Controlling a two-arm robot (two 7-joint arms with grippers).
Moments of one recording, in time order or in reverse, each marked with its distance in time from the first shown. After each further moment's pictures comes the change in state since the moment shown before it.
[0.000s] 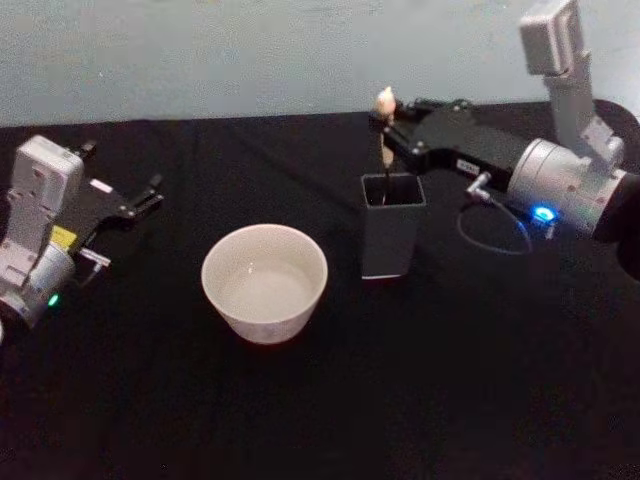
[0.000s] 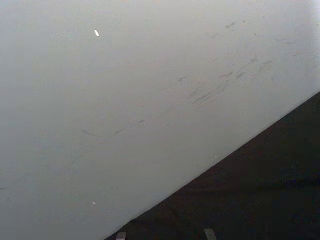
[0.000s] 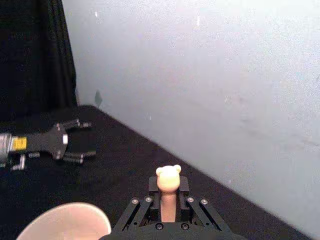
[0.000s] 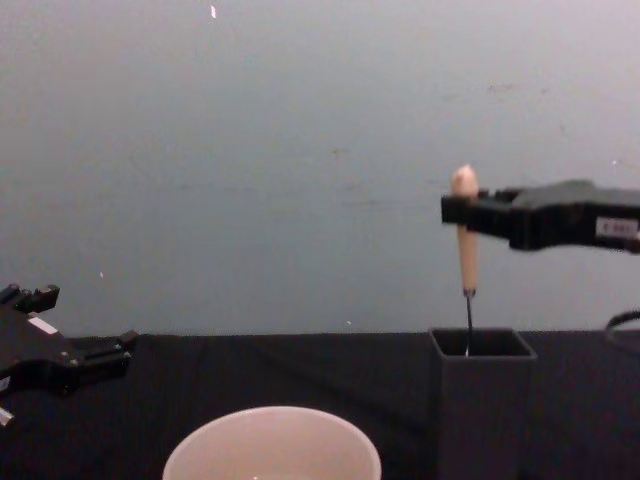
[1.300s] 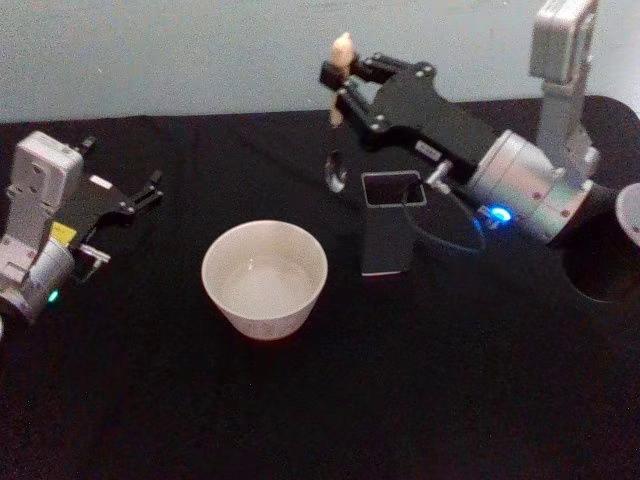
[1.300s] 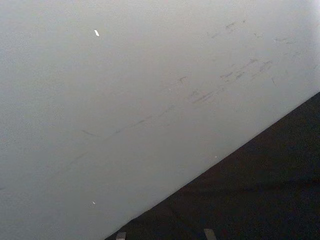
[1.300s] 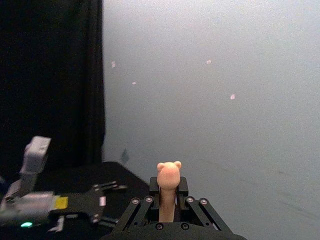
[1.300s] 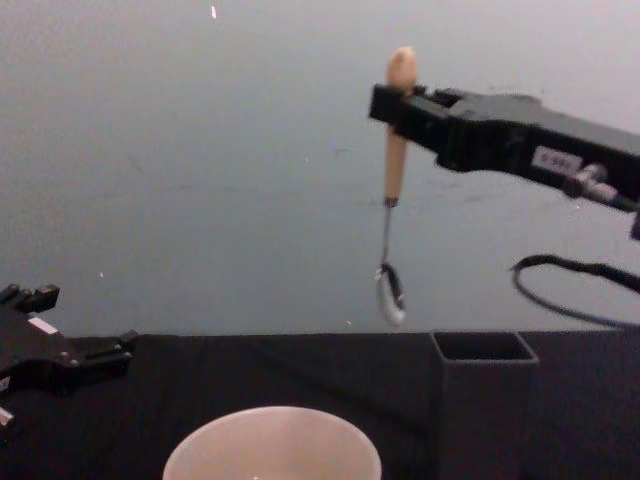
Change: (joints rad) left arm 0.000 0.000 0.000 0.000 0.000 0.000 0.000; right arm -0.045 -0.107 -0.008 -0.037 0.000 -0.244 0.032
